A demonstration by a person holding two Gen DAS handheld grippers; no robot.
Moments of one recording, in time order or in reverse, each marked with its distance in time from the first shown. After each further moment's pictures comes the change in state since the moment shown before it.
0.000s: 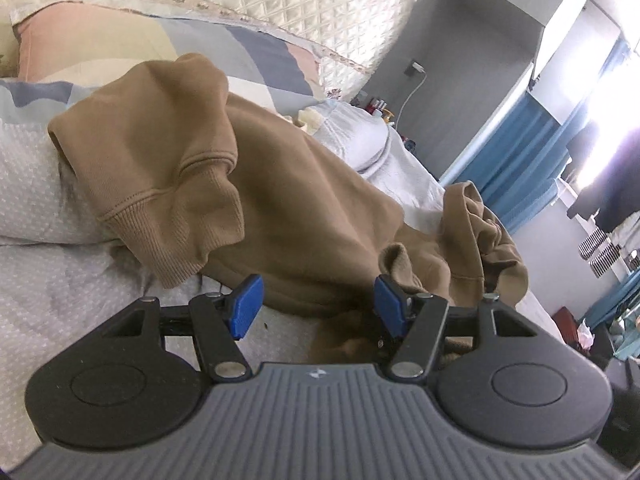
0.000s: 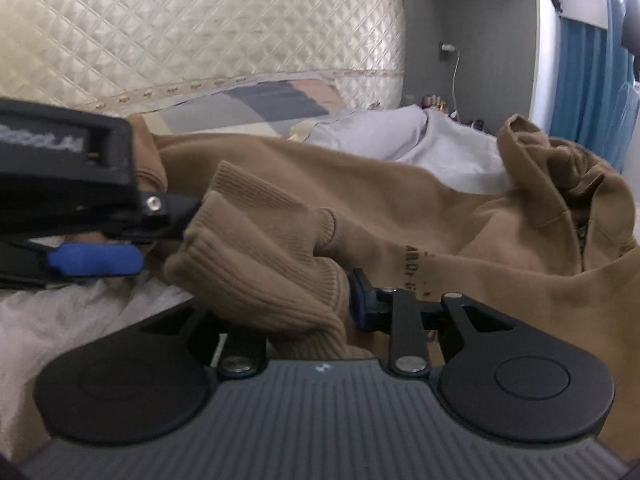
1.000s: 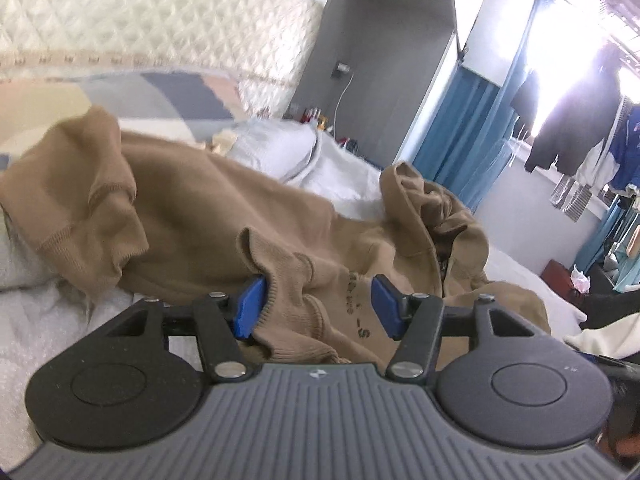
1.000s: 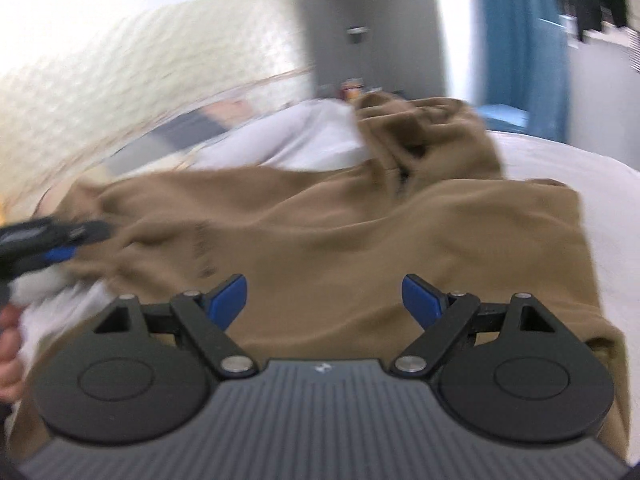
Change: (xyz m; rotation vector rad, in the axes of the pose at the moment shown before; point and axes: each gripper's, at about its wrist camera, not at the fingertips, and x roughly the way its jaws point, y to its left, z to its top) left arm -0.021 -0.067 -0.037 0.260 -0.083 -0.091; right arm -0.133 -0.173 -0.024 0.226 0.026 -0.069
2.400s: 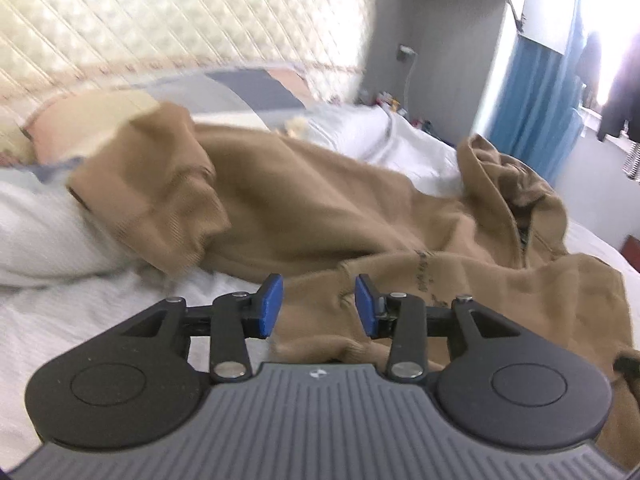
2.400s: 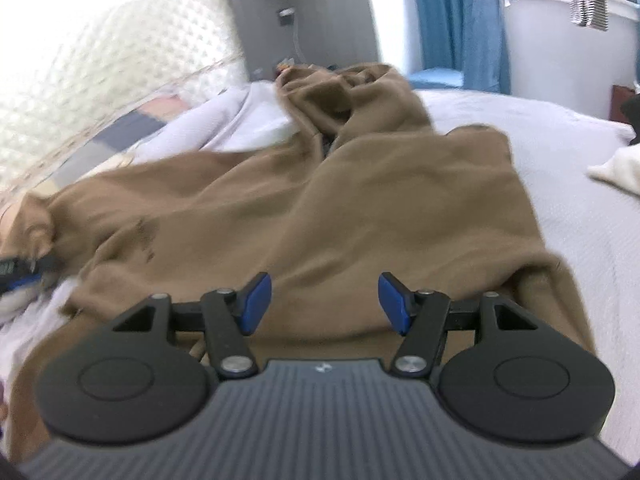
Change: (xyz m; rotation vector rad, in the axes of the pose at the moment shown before) left arm -0.007 -0.002 -0.010 0.065 0.042 0.282; right arm -0.020 -0.021 -0.031 0.108 0.078 -0.110
